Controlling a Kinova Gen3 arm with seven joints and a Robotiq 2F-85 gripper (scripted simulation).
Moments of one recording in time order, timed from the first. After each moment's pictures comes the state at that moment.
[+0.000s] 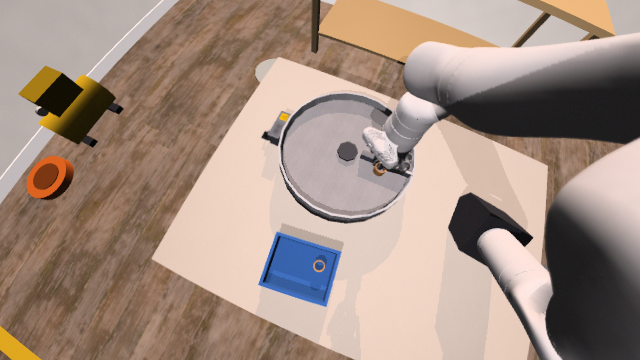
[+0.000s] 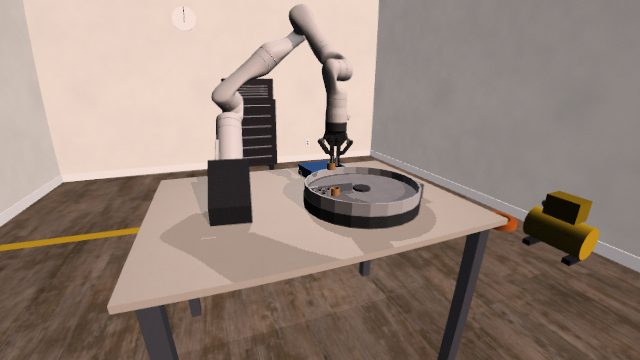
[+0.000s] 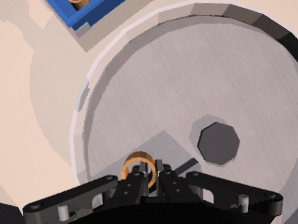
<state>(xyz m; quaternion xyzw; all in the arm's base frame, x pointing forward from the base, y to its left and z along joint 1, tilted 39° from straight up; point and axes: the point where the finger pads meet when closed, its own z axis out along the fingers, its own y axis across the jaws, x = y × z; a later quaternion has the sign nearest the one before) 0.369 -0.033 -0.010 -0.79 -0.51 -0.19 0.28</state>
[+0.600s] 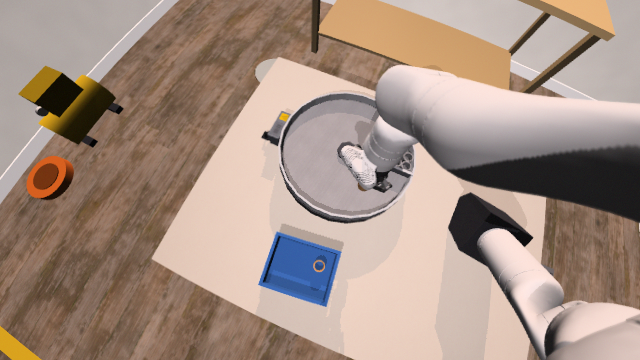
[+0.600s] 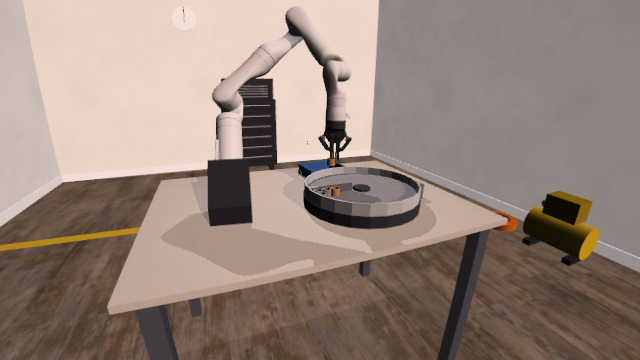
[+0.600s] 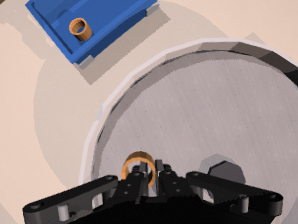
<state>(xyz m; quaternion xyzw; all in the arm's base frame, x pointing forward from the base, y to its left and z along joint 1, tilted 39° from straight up) 0.386 0.013 0.028 -0.79 -0.51 -0.18 0.28</state>
